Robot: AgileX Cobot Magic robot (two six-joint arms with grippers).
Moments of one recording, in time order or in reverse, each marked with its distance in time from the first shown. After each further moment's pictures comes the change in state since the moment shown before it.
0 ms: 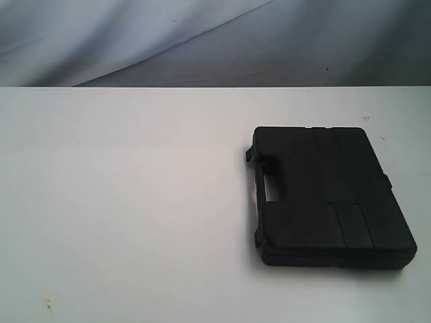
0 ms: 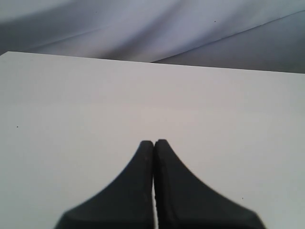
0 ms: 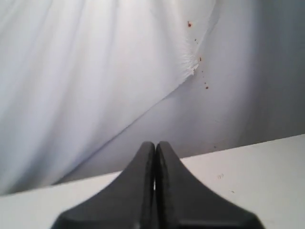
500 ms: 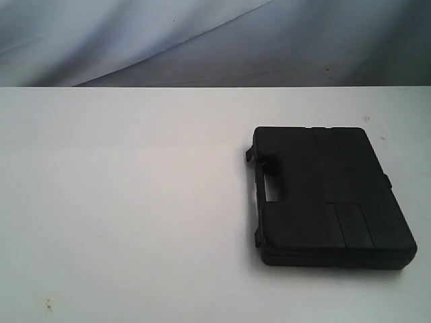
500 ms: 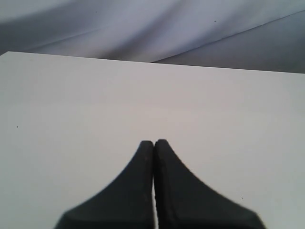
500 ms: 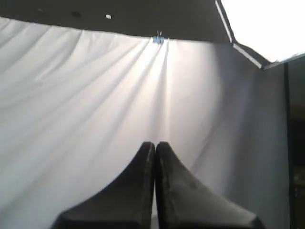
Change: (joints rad) left arm 0.000 0.000 0.000 0.000 0.000 0.000; right arm 0.000 -0.002 -0.300 -0.386 -0.098 -0.027
